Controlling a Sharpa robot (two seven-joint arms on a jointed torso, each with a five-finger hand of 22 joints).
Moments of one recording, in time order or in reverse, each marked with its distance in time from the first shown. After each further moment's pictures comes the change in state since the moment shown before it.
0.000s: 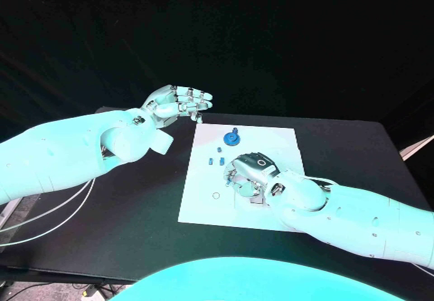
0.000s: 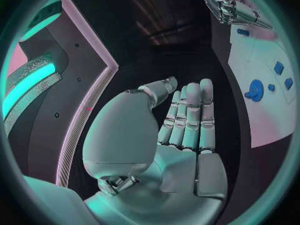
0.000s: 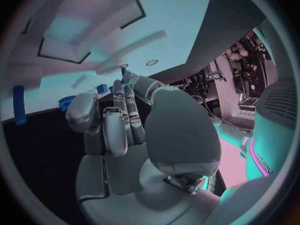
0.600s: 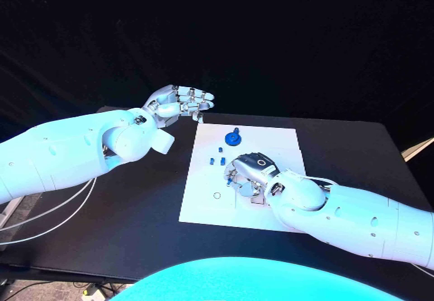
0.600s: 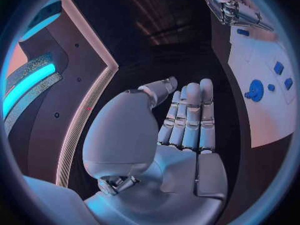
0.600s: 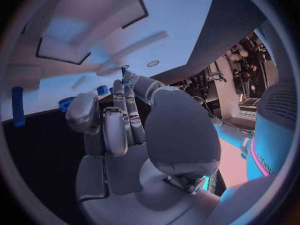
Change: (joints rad) left arm 0.000 0.000 0.000 0.000 0.000 0.001 -0.001; left_hand 0.000 0.000 0.000 0.000 0.000 0.000 0.000 0.000 0.000 -0.014 0.003 0.000 0.000 0.000 0.000 0.000 -0.003 0.000 0.000 0.000 0.000 0.000; right arm 0.000 0.011 0.000 -0.014 -0.001 0.010 0.000; right_hand 0.000 0.000 -0.001 -0.001 0.000 0.000 0.000 0.000 0.001 0.000 0.000 0.000 0.006 0.000 0.000 0.000 0.000 0.000 0.000 0.000 0.000 0.000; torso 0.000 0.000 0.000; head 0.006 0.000
